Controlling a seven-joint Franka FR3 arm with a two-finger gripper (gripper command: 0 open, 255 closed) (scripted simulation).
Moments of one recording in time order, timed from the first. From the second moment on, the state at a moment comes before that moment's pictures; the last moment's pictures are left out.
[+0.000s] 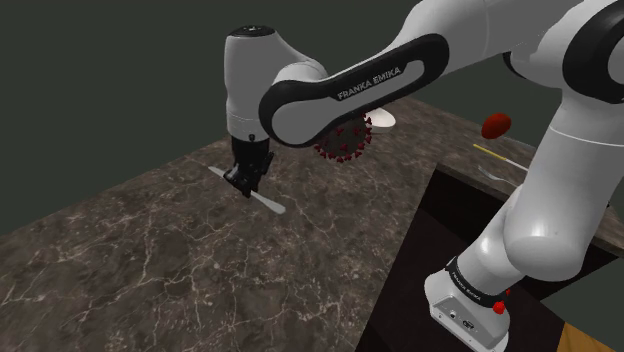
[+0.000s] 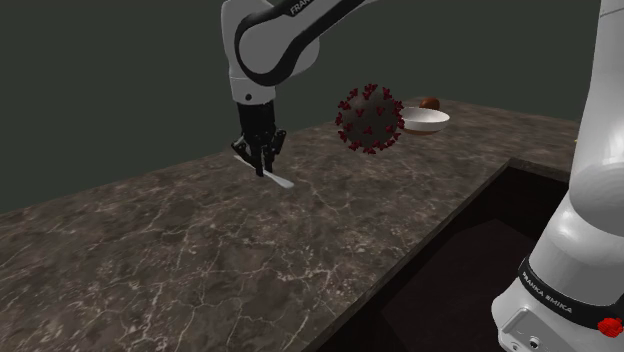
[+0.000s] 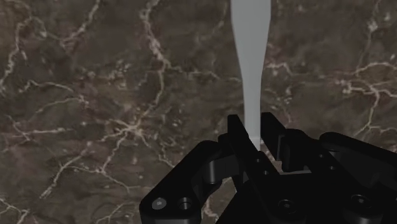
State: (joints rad) arm 0.24 0.27 0.50 -1.94 -0.19 2.16 0.50
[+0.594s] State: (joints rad) arm 0.23 0.22 0.51 -1.88 -0.15 2.05 0.47
